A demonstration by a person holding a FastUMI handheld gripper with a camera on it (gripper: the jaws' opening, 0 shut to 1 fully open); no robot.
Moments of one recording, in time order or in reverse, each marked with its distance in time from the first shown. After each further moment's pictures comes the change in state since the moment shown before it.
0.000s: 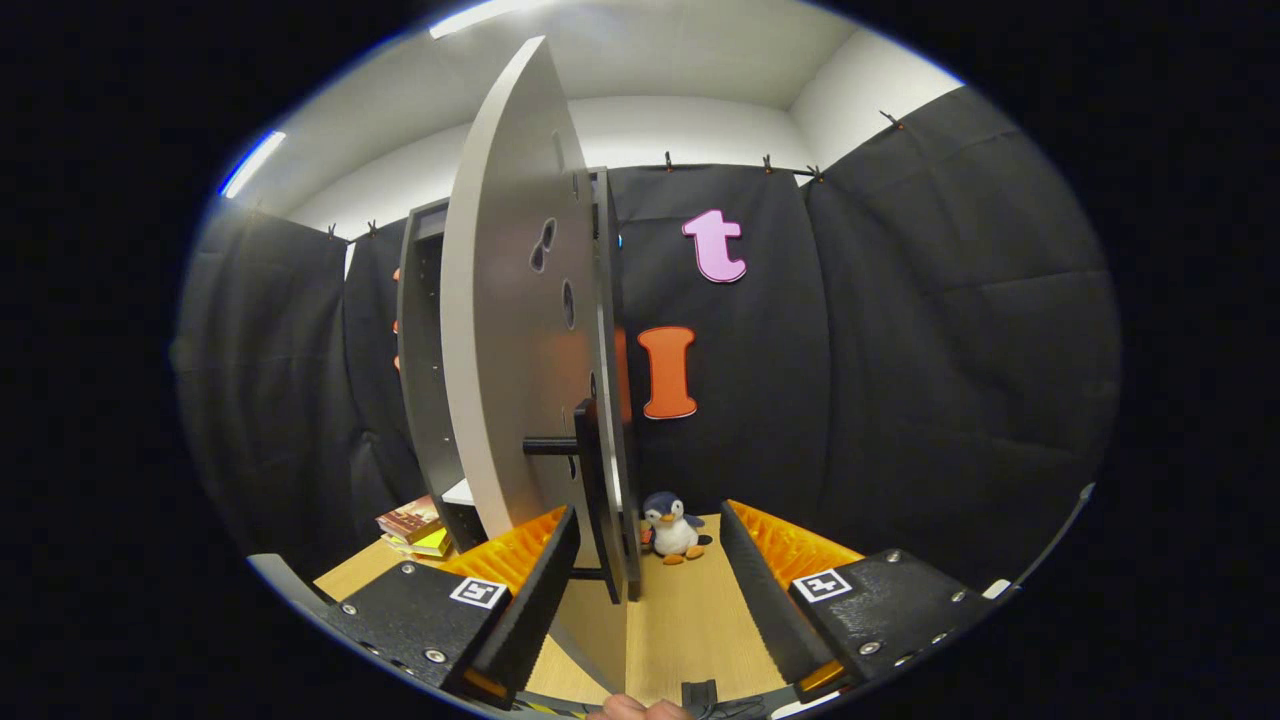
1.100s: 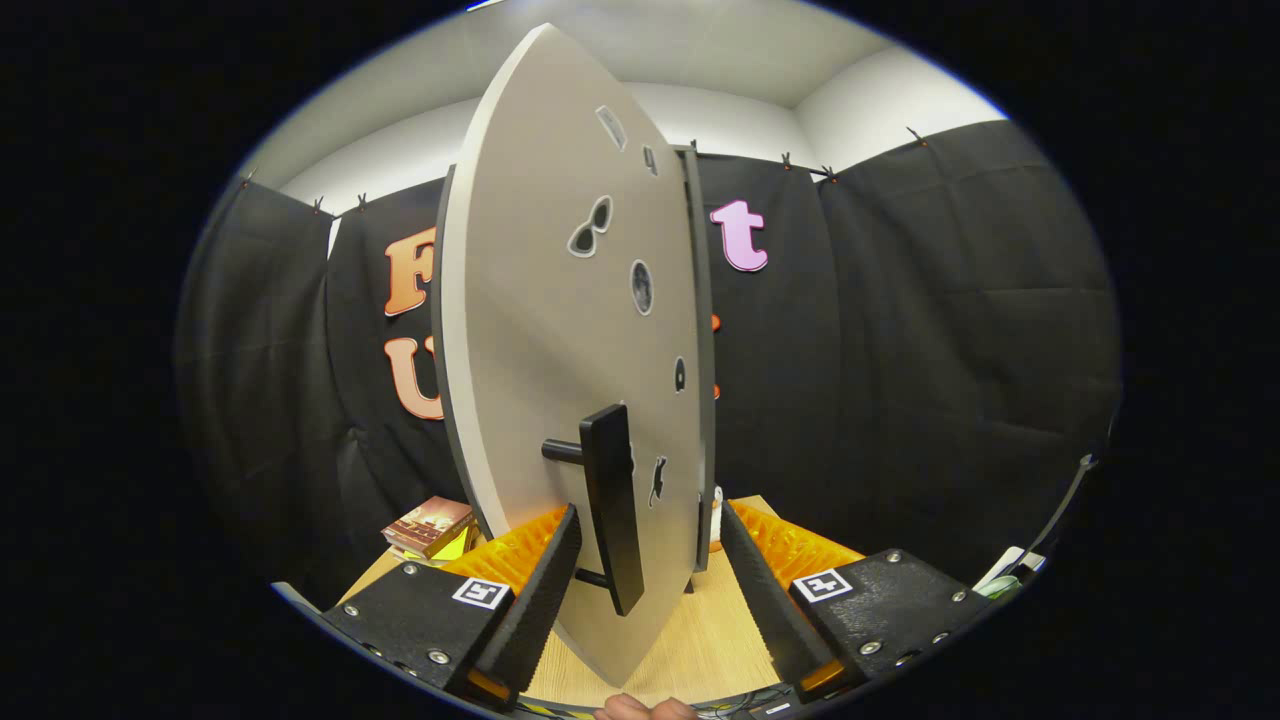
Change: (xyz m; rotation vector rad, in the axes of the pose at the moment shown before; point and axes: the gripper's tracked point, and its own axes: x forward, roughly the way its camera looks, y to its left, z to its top) arm 0.029 0.173 -0.007 -0.028 0.041 -0.120
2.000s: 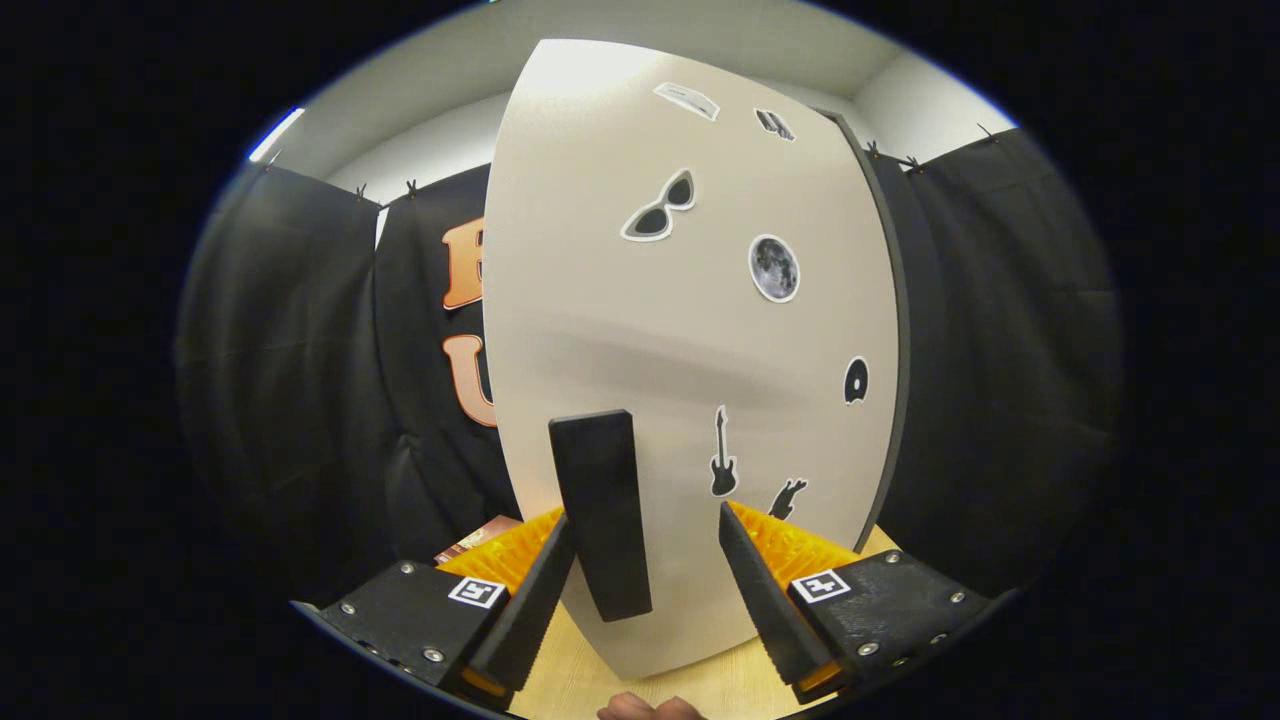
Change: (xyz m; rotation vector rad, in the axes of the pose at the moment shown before) arm 0.110 0.155 0.004 0.016 0.003 0.183
